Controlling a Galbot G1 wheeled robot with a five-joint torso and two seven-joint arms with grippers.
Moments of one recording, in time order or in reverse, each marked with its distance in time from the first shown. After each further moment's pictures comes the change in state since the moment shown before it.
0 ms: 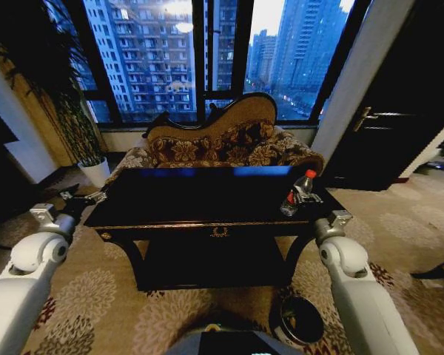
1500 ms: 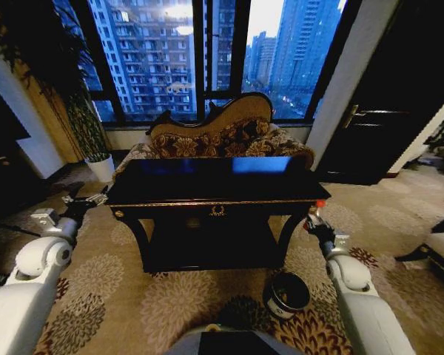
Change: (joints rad) left arm -0.002 -0.092 -0.014 0.000 0.014 -0.010 -0.002; right arm -0.052 0.043 0.059 -0.392 -0.238 0.028 0.000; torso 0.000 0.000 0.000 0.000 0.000
